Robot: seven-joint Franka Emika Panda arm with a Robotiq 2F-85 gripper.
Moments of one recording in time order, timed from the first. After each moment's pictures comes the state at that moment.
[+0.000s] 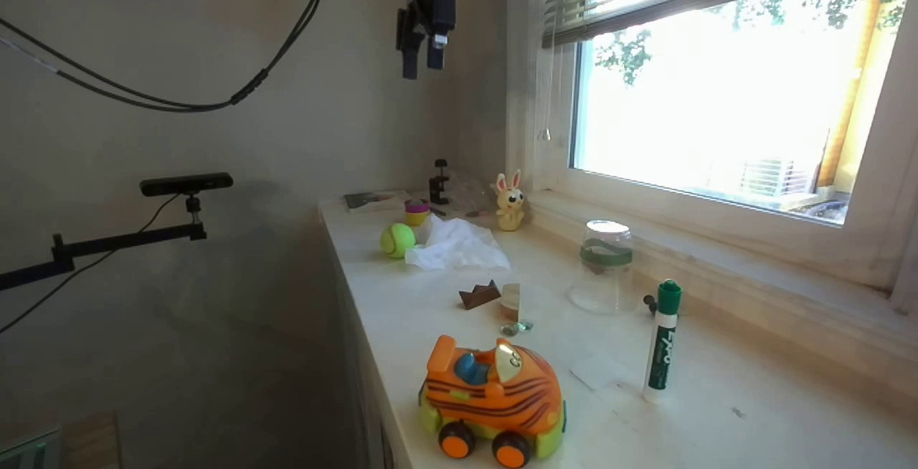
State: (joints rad) arm 0.04 0.12 -0.03 -1.35 -0.06 1.39 0.28
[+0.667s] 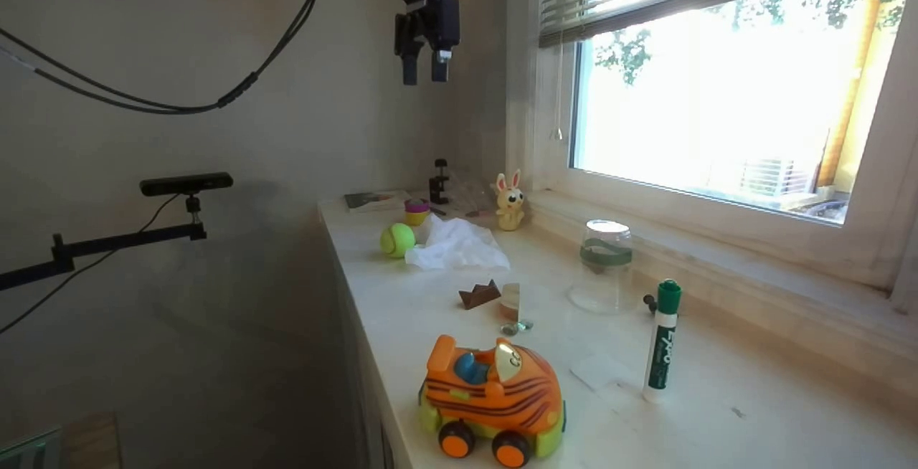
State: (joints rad) arm 0.02 0.07 -0.03 -1.47 -0.01 1.52 0.20
